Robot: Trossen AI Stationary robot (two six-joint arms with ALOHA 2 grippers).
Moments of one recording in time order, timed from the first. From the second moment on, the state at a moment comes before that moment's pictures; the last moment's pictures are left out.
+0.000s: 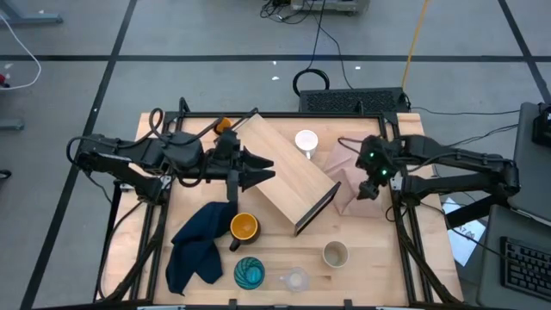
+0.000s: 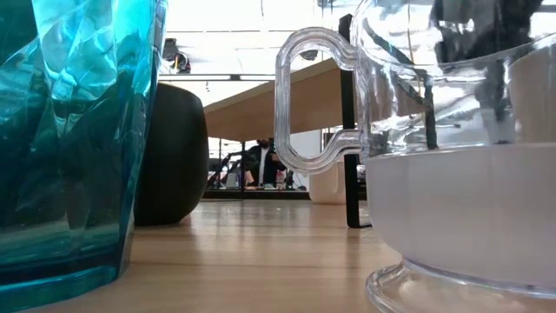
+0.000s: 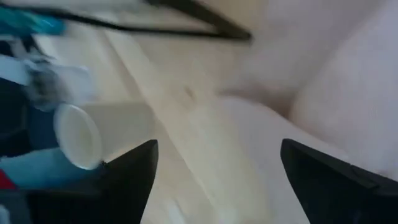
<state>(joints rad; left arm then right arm) -0.22 1.37 1.60 -0.31 -0.23 -0.67 -0.29 0.91 0.83 -1.14 -0.45 0.48</state>
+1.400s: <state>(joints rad) -0.20 1.35 1.60 -1.15 -0.05 -0.87 -0.29 0.94 1.17 -0.63 -0.39 0.54</state>
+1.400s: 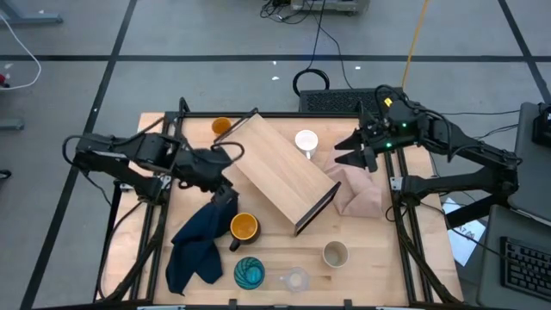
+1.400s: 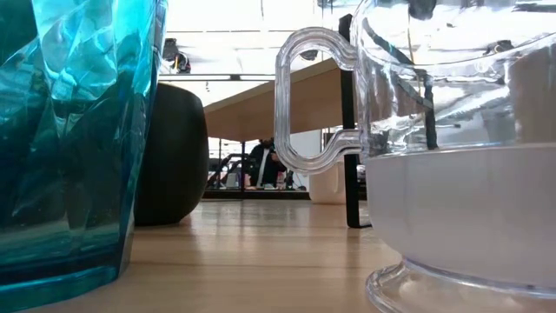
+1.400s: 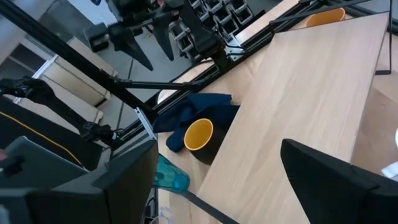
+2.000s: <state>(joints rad) -0.32 1.60 1.60 -1.41 -0.06 -0.95 -0.29 0.94 1.17 -0.63 -0.39 0.53</state>
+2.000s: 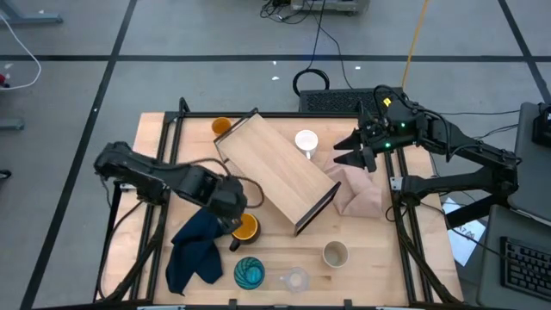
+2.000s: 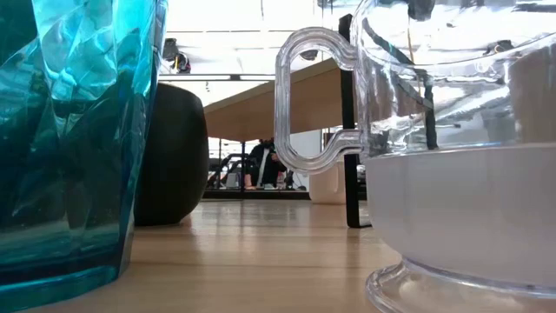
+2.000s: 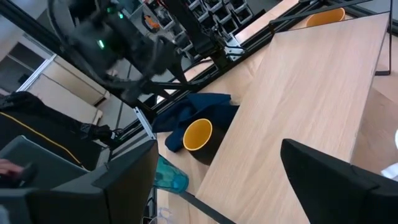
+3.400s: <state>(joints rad) -0.29 1.80 1.59 -1.28 -0.09 -0.86 -0.25 0.92 1.17 -0.62 -0.42 0.56</state>
